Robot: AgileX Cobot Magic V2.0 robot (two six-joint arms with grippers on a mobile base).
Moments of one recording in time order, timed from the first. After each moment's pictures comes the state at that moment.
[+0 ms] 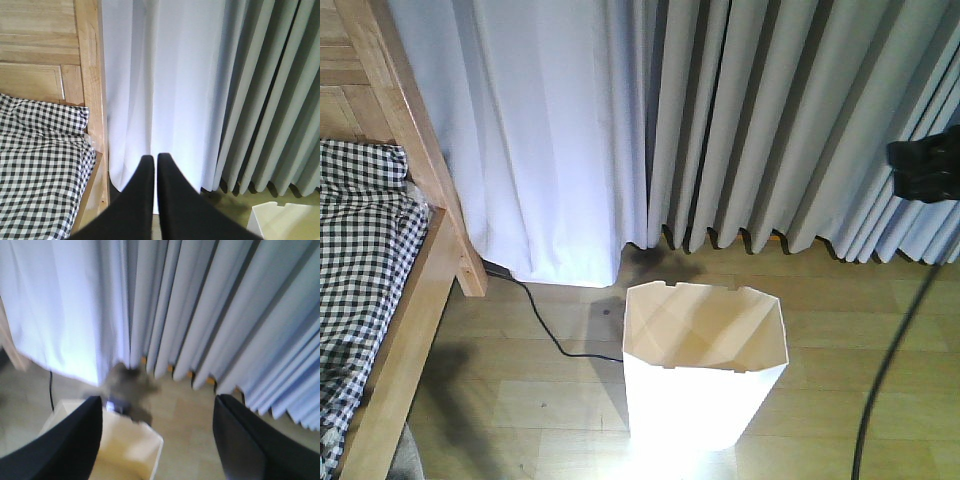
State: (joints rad) left arm 0.01 -0.01 0.03 -0.04 0.26 -0.04; right arm -0.13 1.07 -0.77 0.65 0.44 -0.90
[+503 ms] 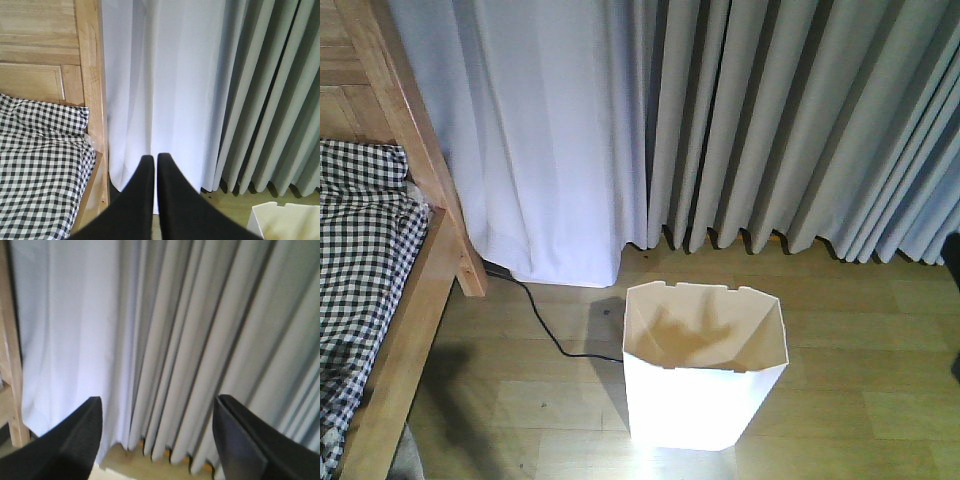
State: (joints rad) left arm 0.01 -0.01 0.03 -0.04 0.26 -0.04; right arm -0.09 0.32 -0.41 0.72 0.44 -0.90
